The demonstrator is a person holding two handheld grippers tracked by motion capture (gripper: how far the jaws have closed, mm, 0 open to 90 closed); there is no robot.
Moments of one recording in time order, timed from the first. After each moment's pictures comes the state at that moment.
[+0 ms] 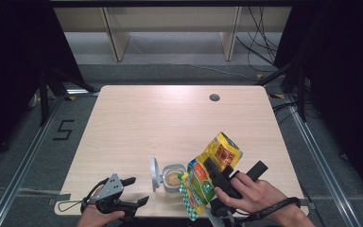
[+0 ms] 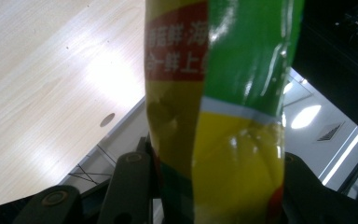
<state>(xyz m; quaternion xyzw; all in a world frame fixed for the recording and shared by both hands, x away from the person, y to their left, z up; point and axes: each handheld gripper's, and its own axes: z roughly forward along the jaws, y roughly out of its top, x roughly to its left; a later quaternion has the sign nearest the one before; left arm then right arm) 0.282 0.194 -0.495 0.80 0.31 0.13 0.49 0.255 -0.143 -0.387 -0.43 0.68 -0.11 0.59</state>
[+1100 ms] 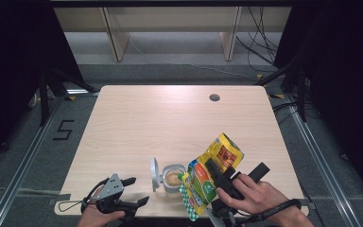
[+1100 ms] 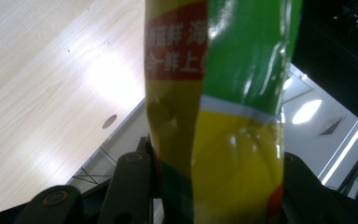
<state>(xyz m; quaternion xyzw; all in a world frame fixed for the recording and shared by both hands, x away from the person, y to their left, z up) 0.281 0.193 -0.495 0.81 0.31 0.13 0.49 0.254 -0.147 -0.390 -0.41 0.69 -0.10 0.59</state>
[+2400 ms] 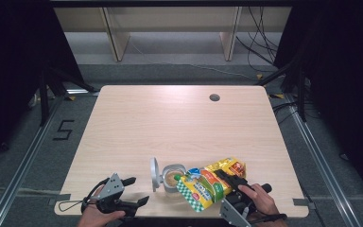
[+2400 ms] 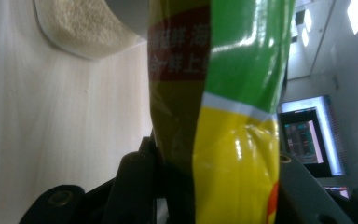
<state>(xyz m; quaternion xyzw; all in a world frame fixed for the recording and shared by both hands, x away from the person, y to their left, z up) 0.282 0.193 -0.495 0.81 0.31 0.13 0.49 0.271 -0.194 -0.457 -0.12 0.81 0.26 0.51</state>
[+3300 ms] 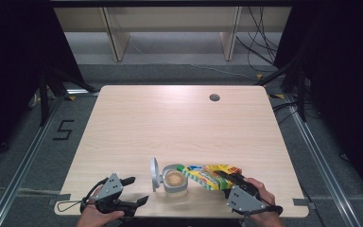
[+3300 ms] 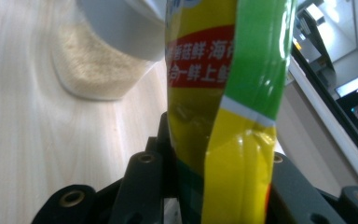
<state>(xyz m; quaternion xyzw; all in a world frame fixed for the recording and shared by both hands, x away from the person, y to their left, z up) 0.282 0.196 -0.493 0.81 0.30 0.14 0.48 0.289 -0.212 -0.468 0.00 0.83 0.39 0.40</state>
